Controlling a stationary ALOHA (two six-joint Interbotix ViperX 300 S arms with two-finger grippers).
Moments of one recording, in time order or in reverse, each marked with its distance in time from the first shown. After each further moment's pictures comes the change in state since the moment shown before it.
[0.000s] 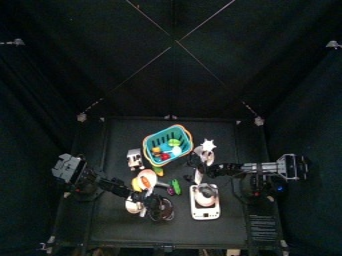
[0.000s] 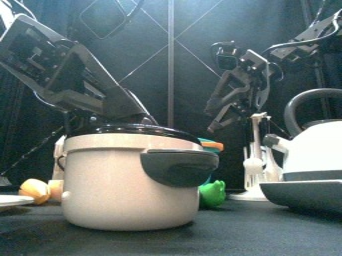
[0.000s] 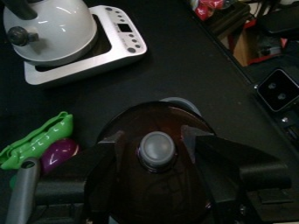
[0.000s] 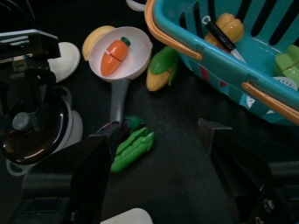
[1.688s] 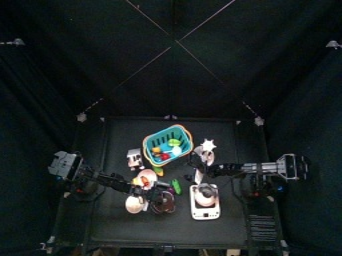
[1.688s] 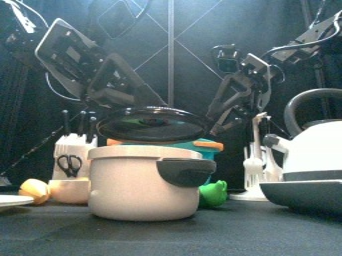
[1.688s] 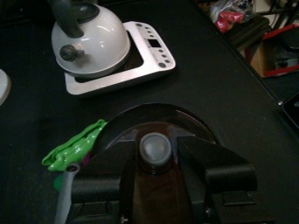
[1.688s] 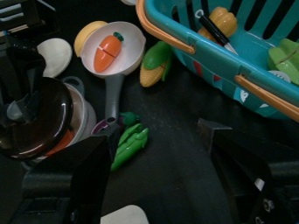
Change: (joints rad) left arm 0.106 -0.091 -0.005 0.020 0.028 0.011; right arm 0.000 0.002 0.009 0.002 0.023 0.000
